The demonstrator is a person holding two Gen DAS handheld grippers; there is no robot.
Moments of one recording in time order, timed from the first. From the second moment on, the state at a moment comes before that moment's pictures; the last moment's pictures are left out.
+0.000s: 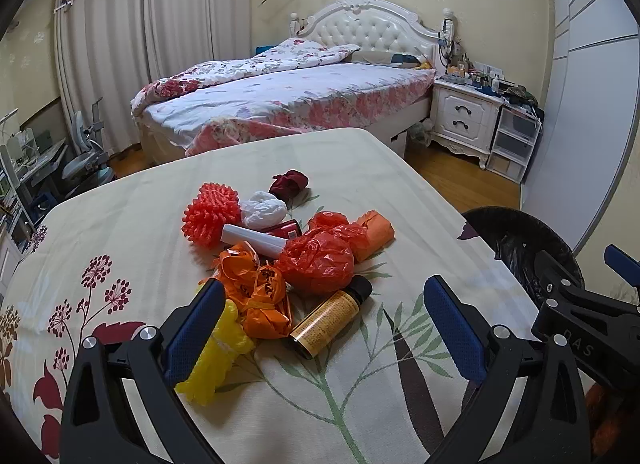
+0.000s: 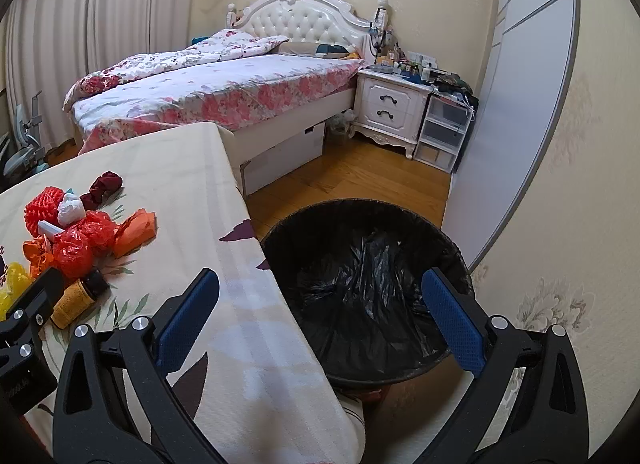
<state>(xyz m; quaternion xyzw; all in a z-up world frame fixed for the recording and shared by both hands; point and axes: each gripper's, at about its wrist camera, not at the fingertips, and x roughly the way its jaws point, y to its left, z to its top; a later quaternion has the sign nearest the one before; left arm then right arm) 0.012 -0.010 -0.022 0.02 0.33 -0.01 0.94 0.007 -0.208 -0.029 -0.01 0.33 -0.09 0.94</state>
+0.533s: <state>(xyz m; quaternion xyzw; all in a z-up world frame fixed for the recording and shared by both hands) 0.008 -0.008 -0.030 0.01 0.34 -0.01 0.94 0.006 -0.209 -0.036 -0.01 0.34 -0.07 0.94</state>
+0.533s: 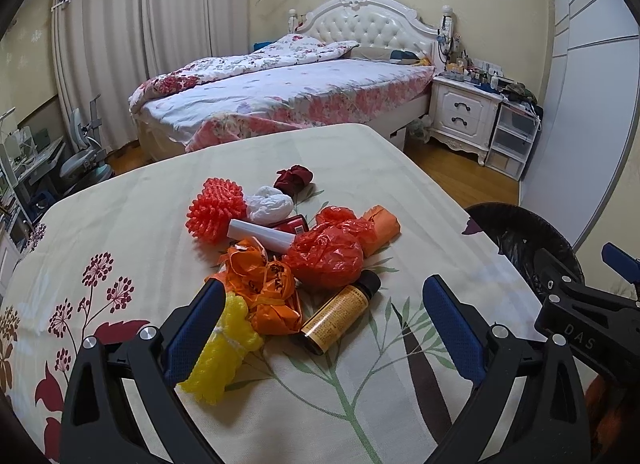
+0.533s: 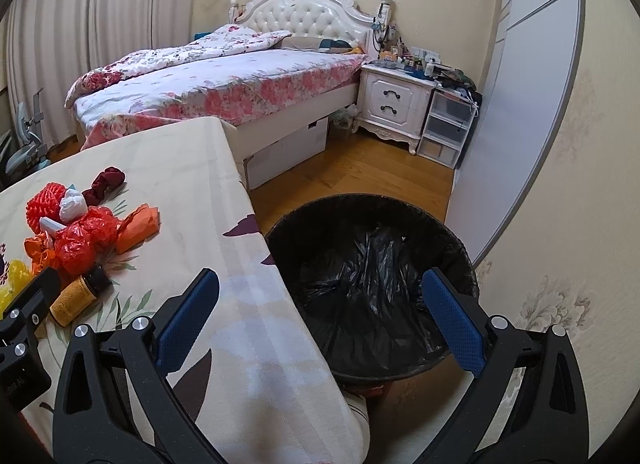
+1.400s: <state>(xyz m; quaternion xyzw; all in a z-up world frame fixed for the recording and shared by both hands) 0.001 0.072 -0.035 -0.03 0.39 0.02 0.92 0.019 -0.152 -0.036 -0.03 0.36 -0.02 0.93</state>
